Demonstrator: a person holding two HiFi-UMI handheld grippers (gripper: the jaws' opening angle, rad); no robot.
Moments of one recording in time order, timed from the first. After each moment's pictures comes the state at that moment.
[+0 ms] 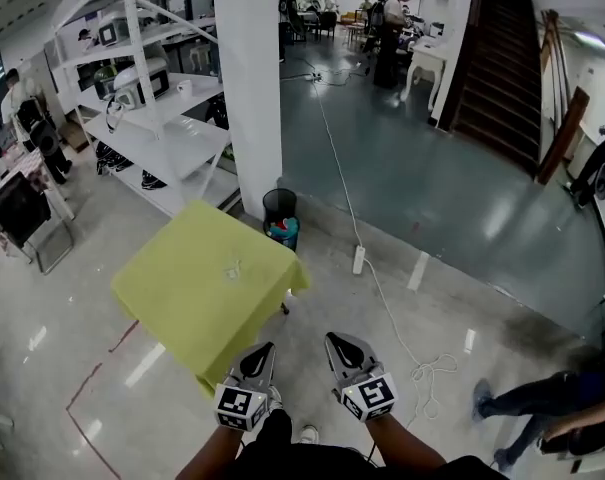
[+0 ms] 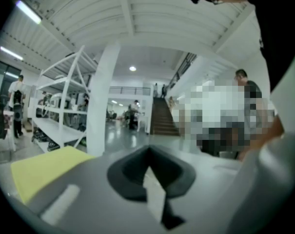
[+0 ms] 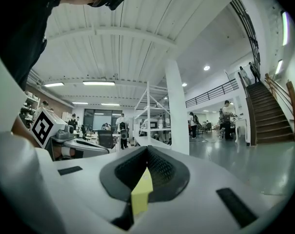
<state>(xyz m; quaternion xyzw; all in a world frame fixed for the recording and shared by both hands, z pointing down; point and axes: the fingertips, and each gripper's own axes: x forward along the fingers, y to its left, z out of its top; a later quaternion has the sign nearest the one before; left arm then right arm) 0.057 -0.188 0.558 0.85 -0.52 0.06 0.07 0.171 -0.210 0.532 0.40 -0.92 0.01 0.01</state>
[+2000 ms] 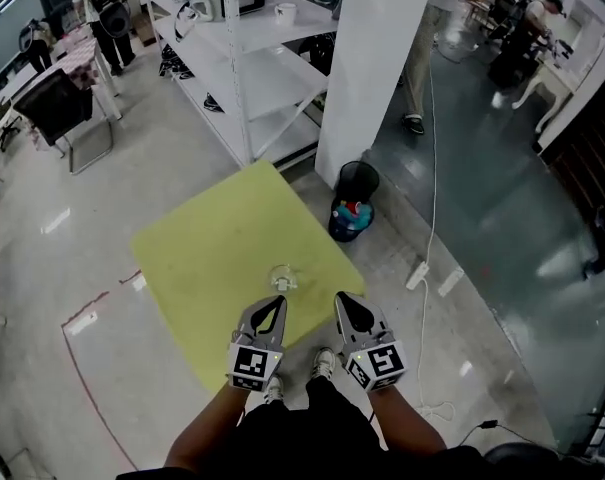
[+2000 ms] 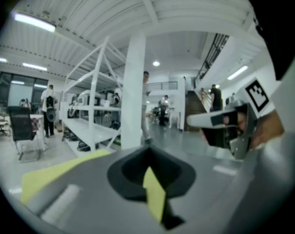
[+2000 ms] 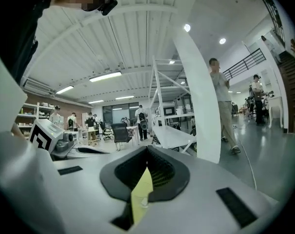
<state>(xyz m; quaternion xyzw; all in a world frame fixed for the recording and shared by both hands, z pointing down) -0.131 -0.460 0.626 0.75 -0.66 0.08 0.09 -0.037 -0.507 0.583 0.27 -0.96 0.06 0.06</state>
